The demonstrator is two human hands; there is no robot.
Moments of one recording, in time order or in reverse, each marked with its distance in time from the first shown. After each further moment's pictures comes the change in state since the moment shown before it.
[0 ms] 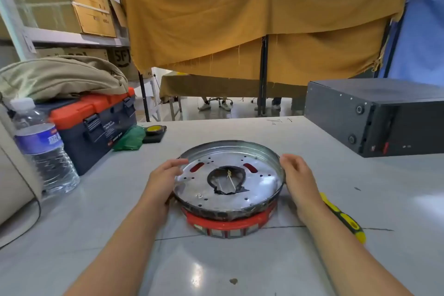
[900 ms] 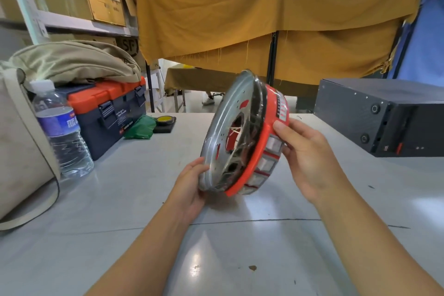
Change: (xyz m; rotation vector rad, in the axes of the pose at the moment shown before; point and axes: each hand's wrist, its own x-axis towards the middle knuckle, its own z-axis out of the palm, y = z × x) left_hand -0.018 -0.016 0.010 -0.462 -0.151 -0.213; right_hand -0.047 -0.085 0.018 0.488 -0.340 -0.199
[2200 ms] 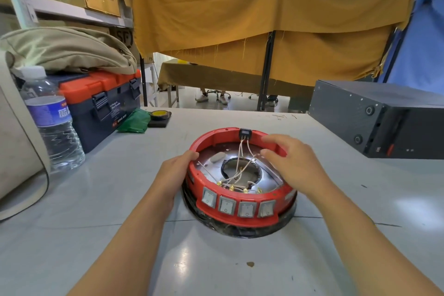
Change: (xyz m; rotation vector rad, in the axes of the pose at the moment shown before) left_hand 0.009 0.014 -0.027 0.477 0.064 0.118; right_hand 0.006 0.021 -0.011 -1.024 -0.027 -0.058
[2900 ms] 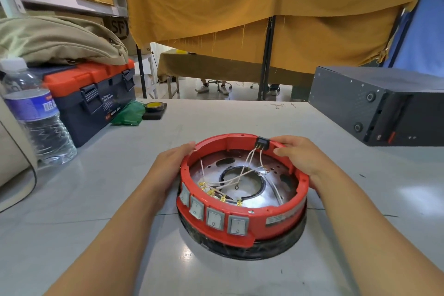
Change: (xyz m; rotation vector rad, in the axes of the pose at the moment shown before) left_hand -0.001 -0.001 0.007 -0.024 -0.095 0.042; right_hand 0.025 0.059 -0.003 0.472 -0.123 0.495
